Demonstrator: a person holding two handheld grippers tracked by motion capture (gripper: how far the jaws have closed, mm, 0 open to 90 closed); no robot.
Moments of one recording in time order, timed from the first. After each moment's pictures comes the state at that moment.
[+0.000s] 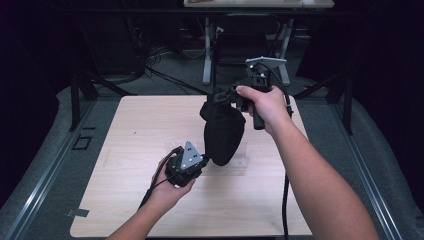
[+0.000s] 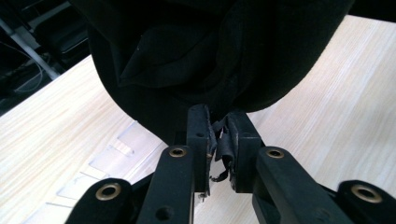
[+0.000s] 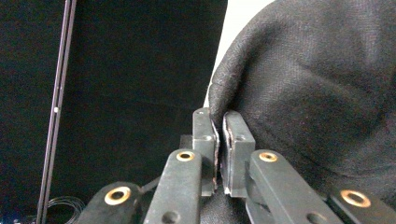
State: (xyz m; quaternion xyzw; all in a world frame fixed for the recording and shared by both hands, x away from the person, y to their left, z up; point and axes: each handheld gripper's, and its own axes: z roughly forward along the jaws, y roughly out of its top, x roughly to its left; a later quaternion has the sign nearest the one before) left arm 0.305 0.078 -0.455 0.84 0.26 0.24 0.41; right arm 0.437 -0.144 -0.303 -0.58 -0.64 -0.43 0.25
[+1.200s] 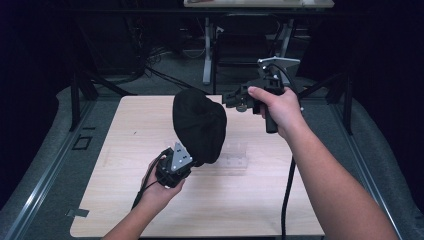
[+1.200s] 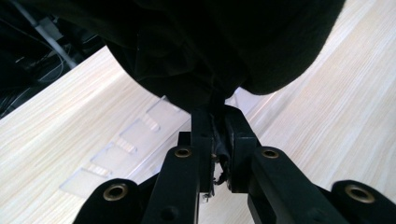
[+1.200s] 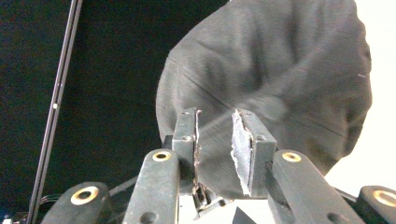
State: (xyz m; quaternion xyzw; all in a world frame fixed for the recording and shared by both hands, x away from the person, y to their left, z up) left arm 0.306 0.105 -0.464 0.84 0.28 0.26 0.39; right arm 0.421 -0.168 -0.297 -0.57 -0.65 -0.44 0.23
